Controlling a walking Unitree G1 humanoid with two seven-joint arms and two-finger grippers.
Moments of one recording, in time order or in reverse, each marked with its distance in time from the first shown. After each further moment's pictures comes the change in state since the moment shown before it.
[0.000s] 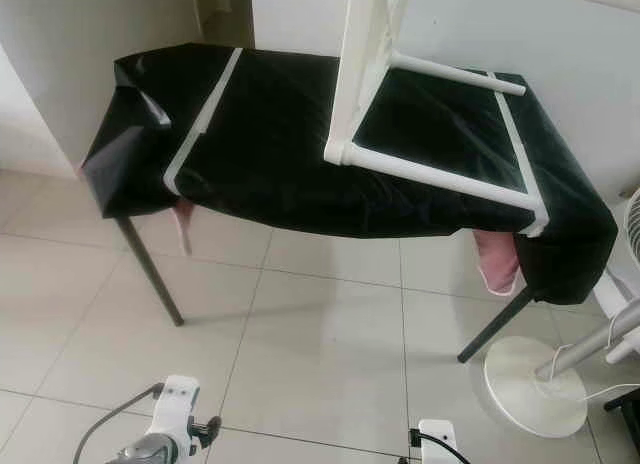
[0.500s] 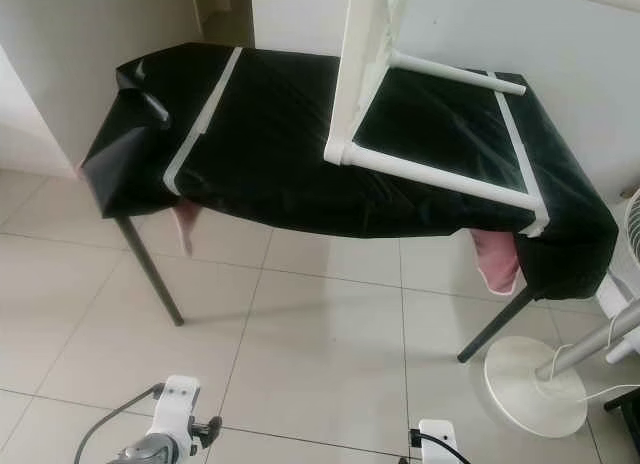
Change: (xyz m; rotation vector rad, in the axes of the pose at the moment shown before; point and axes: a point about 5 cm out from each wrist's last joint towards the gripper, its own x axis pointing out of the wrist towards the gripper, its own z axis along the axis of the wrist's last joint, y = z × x) left arm 0.000 -0.001 0.001 0.015 -0.006 -0.005; right arm 0.000 0.000 0.000 -0.021 -0.001 0.010
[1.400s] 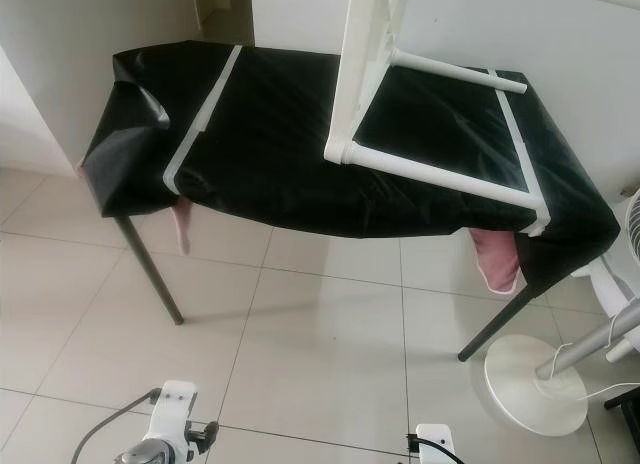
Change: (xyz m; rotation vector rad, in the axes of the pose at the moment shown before) left arm -0.002 0.003 -0.008 -0.015 0.016 0.010; right arm -0.002 0.001 -0.005 -0.006 0.014 0.026
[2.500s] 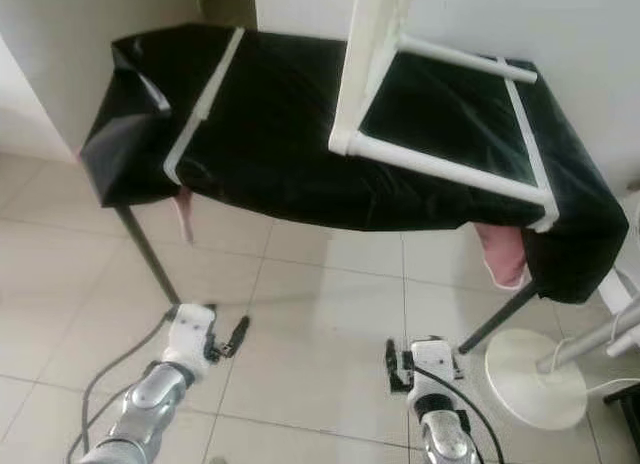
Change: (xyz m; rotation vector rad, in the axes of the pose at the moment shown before) left arm -0.029 -0.025 0.143 0.190 -0.851 -0.140; right arm -0.034 0.006 0.143 -0.003 -0.876 -0.019
